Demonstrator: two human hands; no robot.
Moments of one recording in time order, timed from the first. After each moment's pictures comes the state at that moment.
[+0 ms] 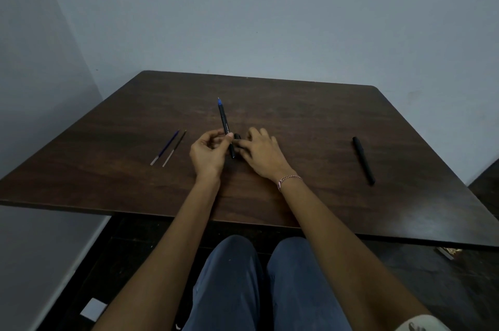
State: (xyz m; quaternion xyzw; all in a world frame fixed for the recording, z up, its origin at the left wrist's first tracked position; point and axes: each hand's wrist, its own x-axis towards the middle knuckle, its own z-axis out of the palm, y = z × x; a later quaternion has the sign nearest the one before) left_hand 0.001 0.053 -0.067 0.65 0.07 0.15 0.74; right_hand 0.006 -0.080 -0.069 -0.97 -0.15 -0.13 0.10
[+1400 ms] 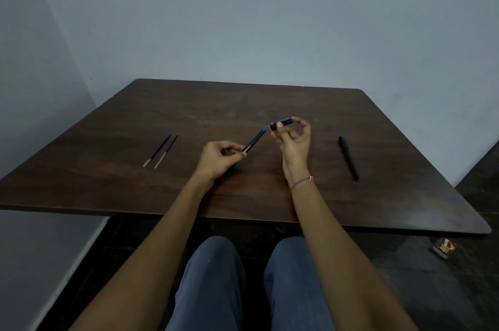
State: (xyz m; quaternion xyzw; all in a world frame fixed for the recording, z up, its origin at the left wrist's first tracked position) left_hand -0.008 0.045 -0.066 0.80 -0.10 0.01 0.60; right_hand -0.020 -0.124 -0.057 -0.45 0.04 -0.26 0.85
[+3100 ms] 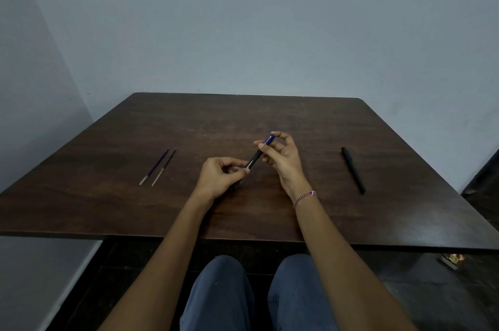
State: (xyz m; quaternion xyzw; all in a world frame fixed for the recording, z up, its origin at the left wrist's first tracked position) left_hand -0.017 0.044 -0.060 0.78 -0.14 -0.01 0.61; right_hand -0.021 -0.117 -0.053 -0.59 0.00 -0.14 0.79
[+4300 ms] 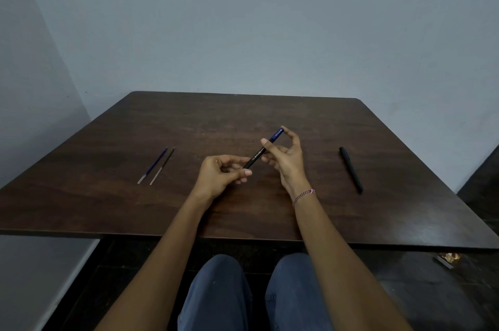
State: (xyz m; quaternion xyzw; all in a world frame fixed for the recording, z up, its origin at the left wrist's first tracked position) left_hand -0.023 0.046 -0.056 0.74 -0.18 -0.02 0.64; right_hand -0.019 -0.121 -0.054 -0.55 0.07 -0.16 0.82
